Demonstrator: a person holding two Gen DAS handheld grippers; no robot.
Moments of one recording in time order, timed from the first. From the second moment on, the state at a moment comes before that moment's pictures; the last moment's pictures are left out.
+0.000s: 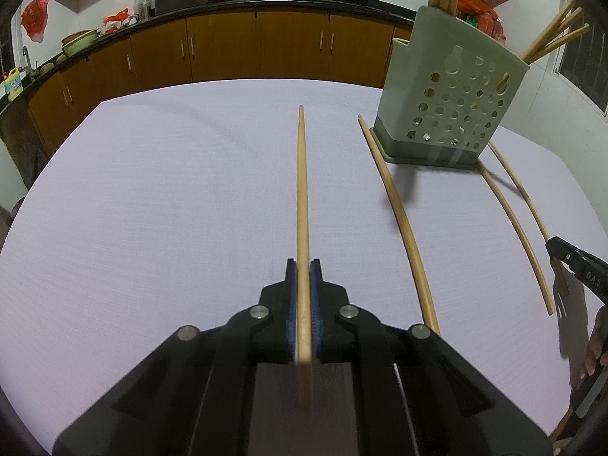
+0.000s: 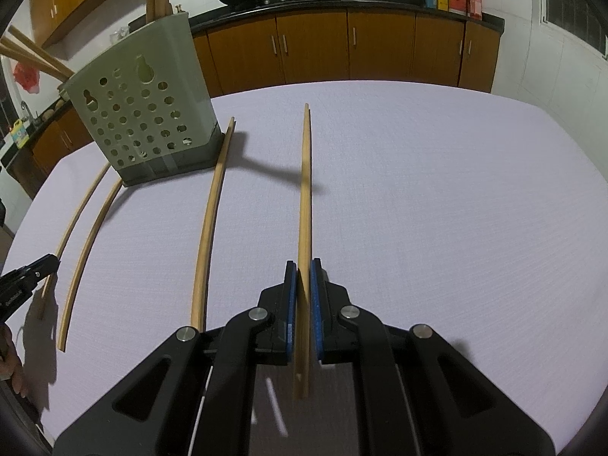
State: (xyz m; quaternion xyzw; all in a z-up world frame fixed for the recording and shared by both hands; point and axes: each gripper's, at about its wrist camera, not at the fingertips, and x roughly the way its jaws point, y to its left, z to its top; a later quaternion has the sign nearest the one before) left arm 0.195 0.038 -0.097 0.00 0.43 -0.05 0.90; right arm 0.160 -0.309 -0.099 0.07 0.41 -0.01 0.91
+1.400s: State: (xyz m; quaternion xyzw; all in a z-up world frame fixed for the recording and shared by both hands) left arm 0.135 0.003 0.127 -0.02 0.17 -0.19 0.97; right arm 0.110 -0.288 0.137 0.08 0.07 0.09 0.99
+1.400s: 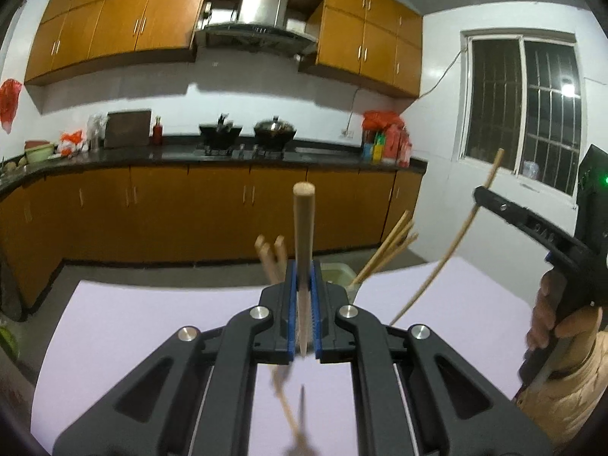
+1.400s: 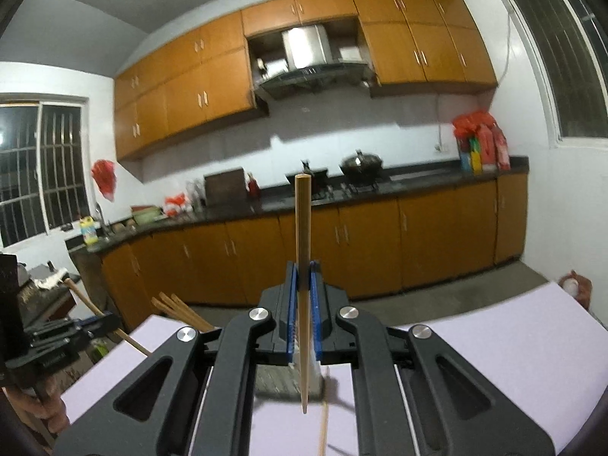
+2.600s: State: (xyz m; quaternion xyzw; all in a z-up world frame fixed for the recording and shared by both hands) left arm 0.206 -0.009 0.126 -0.08 0.11 -0.14 0.98; right arm 0.158 -0.258 0.122 0.08 0.06 0.07 0.99
